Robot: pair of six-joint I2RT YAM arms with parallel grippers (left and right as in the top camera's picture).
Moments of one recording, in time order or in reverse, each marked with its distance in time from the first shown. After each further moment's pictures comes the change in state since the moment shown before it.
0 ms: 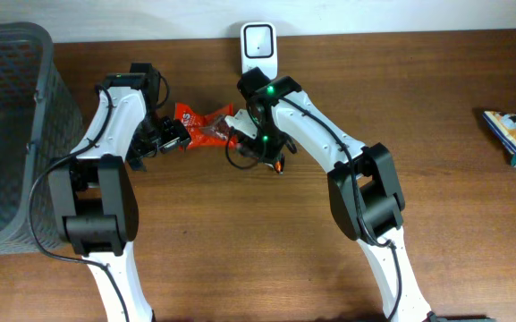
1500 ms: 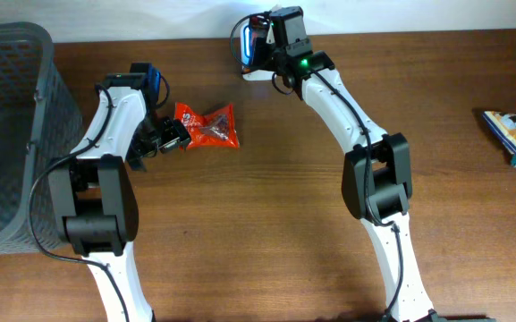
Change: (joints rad) left arm 0.000 0.000 0.000 0.000 0.000 0.000; right arm -0.165 0.124 0.230 0.765 -0.087 0.964
